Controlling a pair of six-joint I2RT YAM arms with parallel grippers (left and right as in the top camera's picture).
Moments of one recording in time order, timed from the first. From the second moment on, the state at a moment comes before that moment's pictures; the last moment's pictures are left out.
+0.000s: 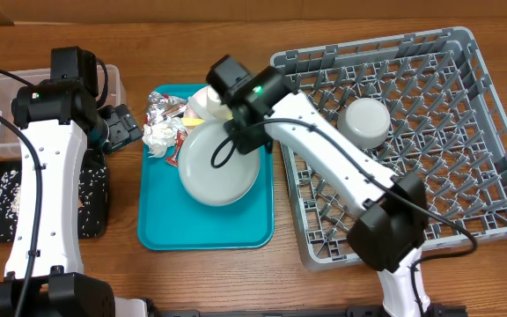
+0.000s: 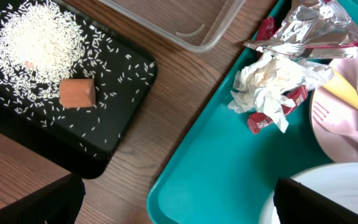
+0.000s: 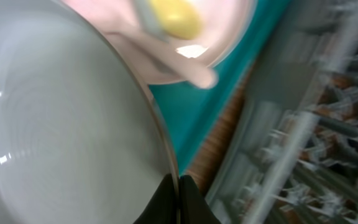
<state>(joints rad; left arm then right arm) 0.10 1.59 1.57 -1.31 -0.15 -0.47 0.70 2.13 2.09 -1.33 0.11 0.19</state>
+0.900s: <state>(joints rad) 0.10 1.59 1.57 -1.27 -0.11 -0.47 -0.03 1.81 2.12 -1.54 0.47 0.41</state>
